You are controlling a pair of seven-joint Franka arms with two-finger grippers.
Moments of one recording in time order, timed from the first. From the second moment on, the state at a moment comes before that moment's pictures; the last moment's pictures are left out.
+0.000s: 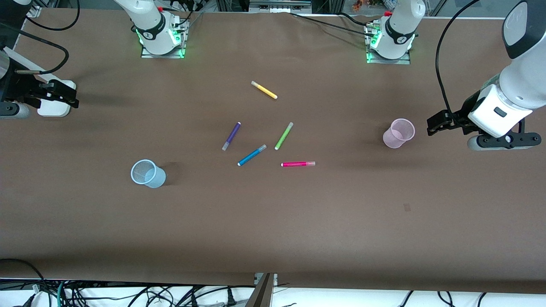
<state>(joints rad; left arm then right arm) 0.04 0.16 -0.17 -1.51 0.00 1.63 -0.19 -0.01 0.03 0.02 -1.59 -0.03 1.56 -0.03</state>
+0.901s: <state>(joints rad) 0.04 0.16 -0.17 -1.51 0.00 1.63 -0.19 -0.01 0.04 0.02 -1.59 -0.03 1.56 -0.03</state>
